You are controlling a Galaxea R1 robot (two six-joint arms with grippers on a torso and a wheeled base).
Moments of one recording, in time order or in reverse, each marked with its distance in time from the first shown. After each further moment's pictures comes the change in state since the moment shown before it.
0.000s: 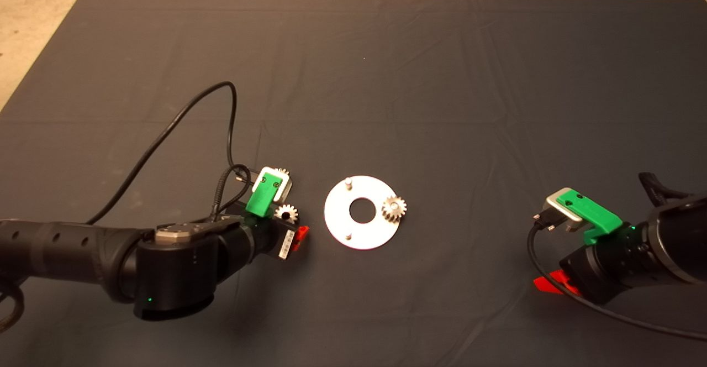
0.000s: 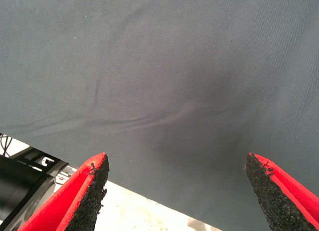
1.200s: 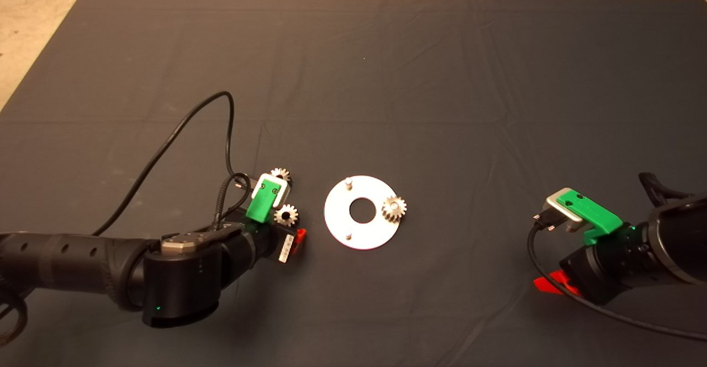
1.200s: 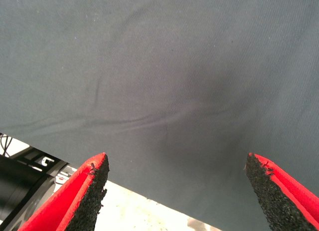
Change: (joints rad) left arm 0.047 0.000 -0.033 0.061 0.000 0.000; right arm 0.000 0.000 0.000 0.000 0.000 0.000
